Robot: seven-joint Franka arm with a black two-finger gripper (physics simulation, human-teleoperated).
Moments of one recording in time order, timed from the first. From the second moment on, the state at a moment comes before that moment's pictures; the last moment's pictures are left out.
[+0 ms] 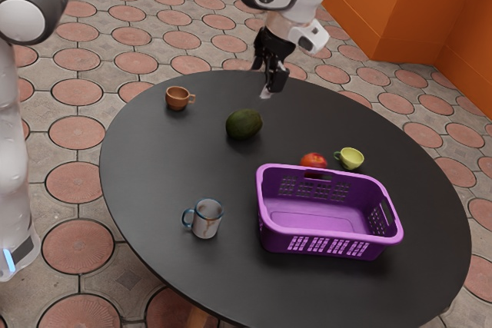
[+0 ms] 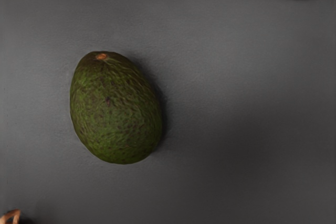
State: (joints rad) arm 0.16 -0.02 -0.18 -1.61 0.21 1.55 -0.04
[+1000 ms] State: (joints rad) arm 0.32 0.09 -0.08 -1.70 0.07 1.89 -0.04
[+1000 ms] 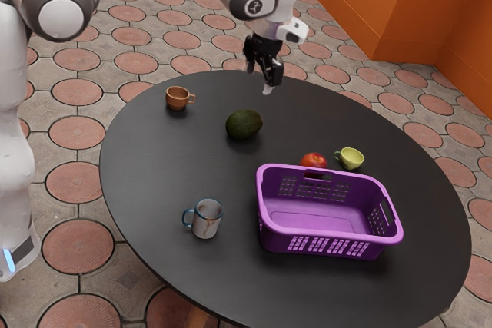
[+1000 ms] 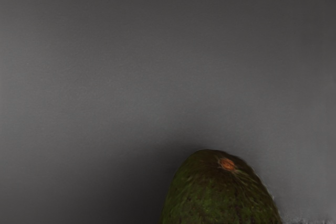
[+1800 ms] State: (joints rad) arm 0.32 0.07 -0.11 -1.82 0.00 1.89 -0.03
